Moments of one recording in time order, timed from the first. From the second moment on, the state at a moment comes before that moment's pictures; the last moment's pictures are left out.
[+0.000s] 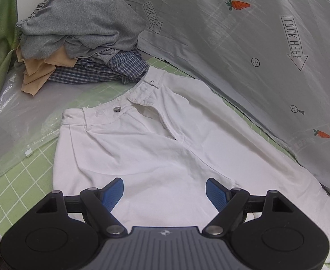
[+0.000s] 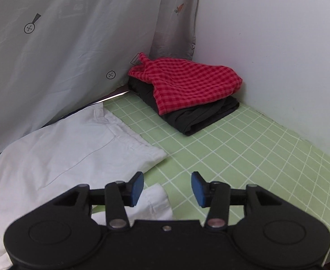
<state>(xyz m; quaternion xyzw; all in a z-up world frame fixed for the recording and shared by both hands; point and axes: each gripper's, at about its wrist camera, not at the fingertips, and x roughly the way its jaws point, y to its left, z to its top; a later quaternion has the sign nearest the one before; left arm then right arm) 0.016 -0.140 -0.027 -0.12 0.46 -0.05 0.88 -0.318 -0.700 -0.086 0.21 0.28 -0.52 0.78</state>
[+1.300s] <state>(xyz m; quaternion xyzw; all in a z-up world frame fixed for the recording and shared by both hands) 0.125 0.053 -0.115 -0.22 0.50 0.03 0.84 -0.229 -0.497 -0.099 0.30 0.40 -0.46 0.74</state>
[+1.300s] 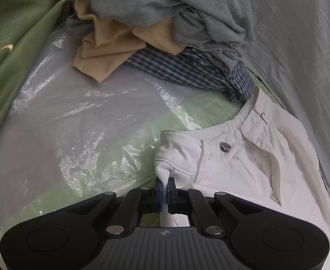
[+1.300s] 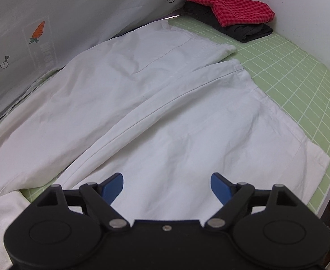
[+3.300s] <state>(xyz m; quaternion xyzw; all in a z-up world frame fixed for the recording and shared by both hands) -0.087 -0.194 -0.029 -0.12 0.42 -0.06 0.90 -0.396 -0.725 -0.128 0.28 0.32 -0.45 0.79</state>
